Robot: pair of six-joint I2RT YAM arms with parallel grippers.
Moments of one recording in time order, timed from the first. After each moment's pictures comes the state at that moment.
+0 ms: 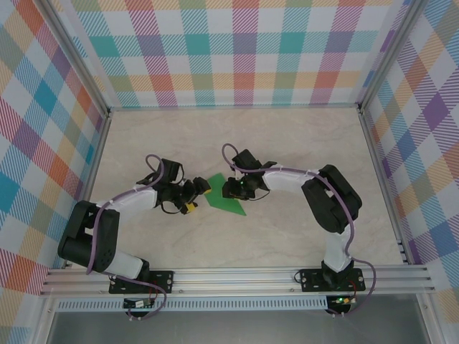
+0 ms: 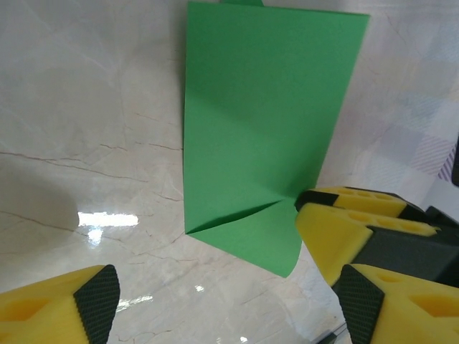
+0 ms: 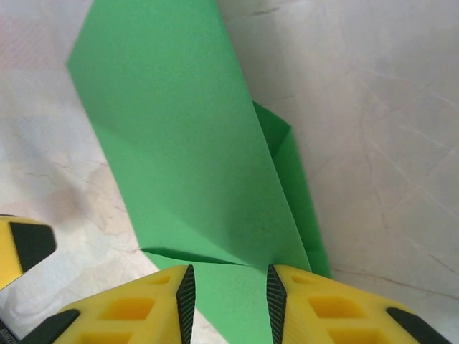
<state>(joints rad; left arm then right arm) -0.33 1.47 0.71 -0.26 0.52 -0.99 0.73 1.93 1.19 -0.35 -0.35 0.70</state>
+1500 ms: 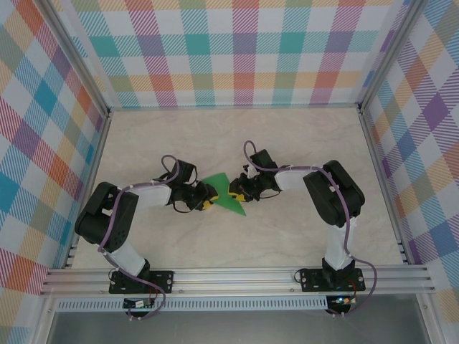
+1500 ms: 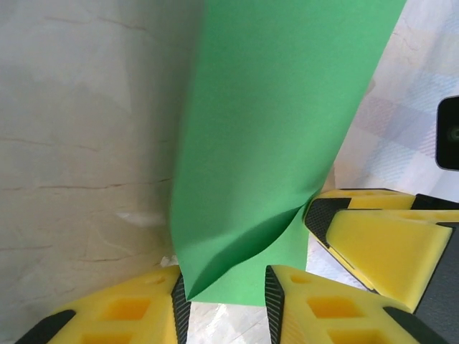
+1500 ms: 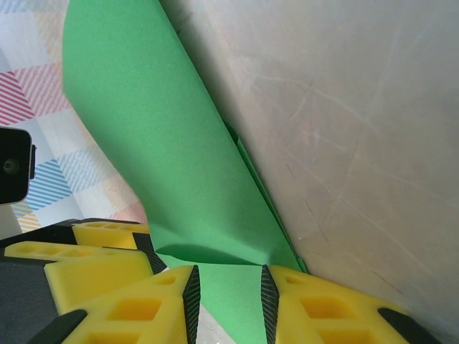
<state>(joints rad) -0.42 1.65 0.75 -0.10 0.54 -1.06 0.57 1.95 1.04 -0.08 -0.68 0.95</state>
